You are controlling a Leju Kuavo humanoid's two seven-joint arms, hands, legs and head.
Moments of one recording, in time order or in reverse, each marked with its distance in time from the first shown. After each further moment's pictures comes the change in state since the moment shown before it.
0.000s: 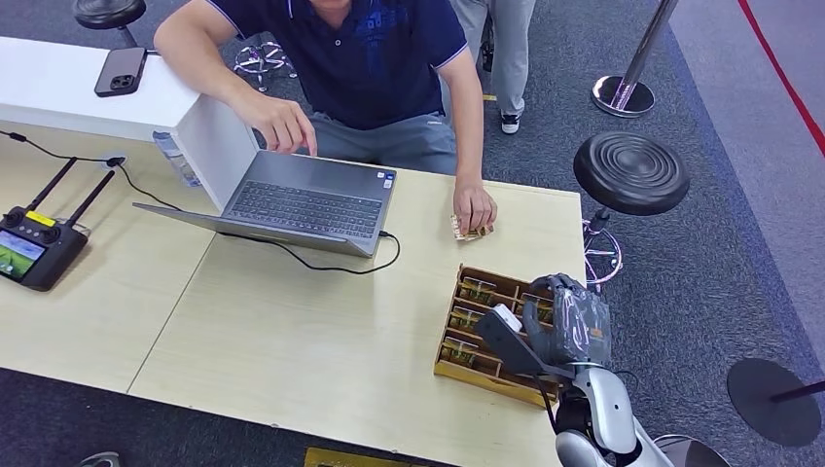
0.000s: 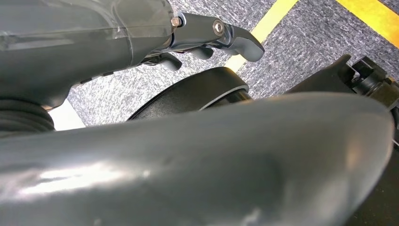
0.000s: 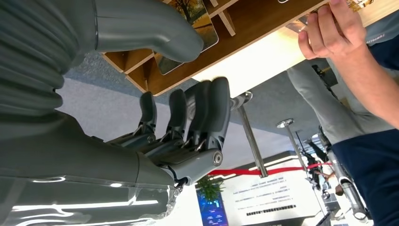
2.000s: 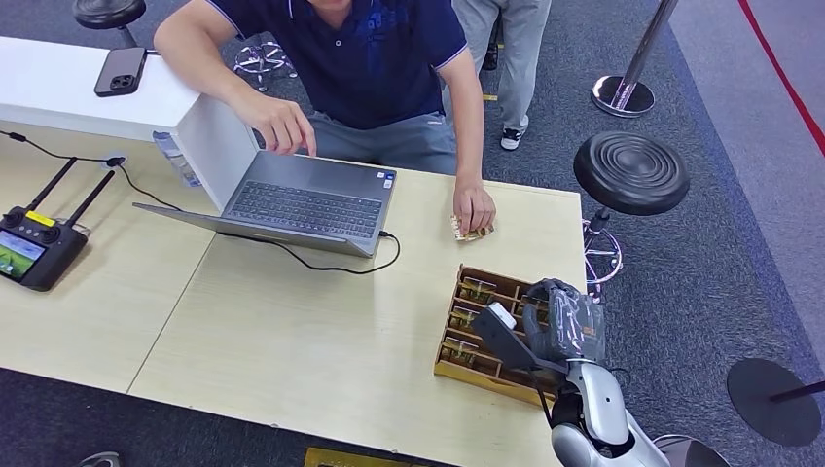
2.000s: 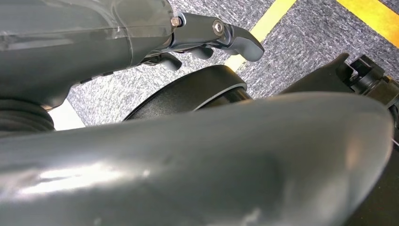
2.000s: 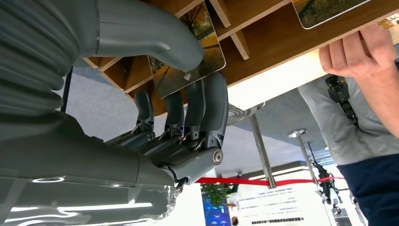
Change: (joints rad) left arm 0.000 -0.003 0.000 0.000 0.000 -0.001 0.001; right arm -0.029 0.017 0.016 0.089 -0.007 0.025 0.014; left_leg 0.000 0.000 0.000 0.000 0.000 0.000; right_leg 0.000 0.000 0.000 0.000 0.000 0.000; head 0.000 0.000
